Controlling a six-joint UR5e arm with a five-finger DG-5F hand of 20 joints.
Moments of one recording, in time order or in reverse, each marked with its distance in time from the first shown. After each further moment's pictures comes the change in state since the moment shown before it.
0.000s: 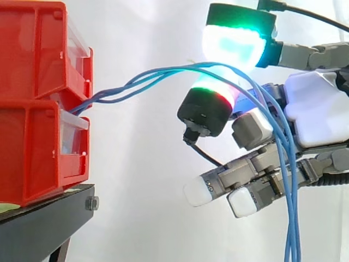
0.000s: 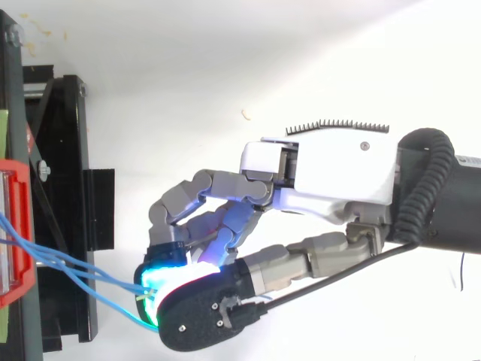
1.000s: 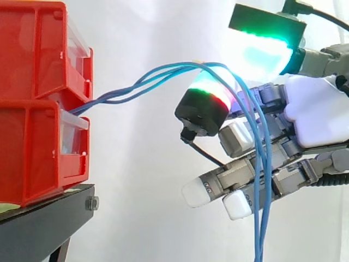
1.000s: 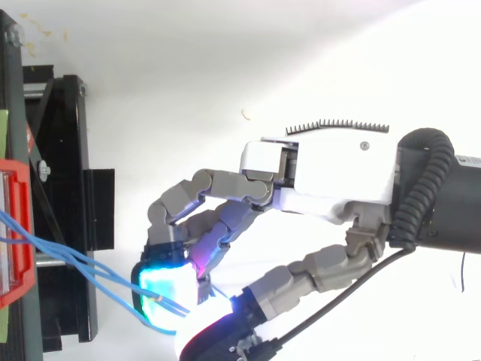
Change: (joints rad) arm 0.000 0.000 0.000 0.000 0.000 0.000
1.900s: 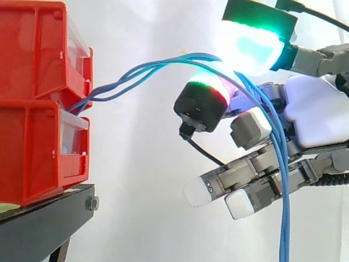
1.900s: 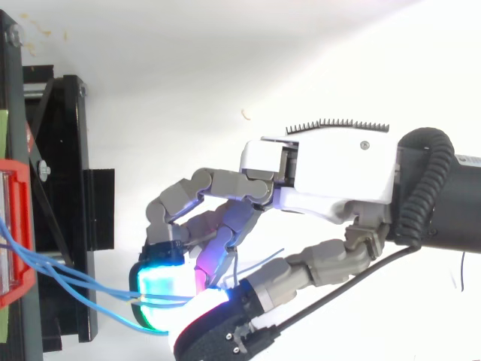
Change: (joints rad) arm 0.000 0.000 0.000 0.000 0.000 0.000
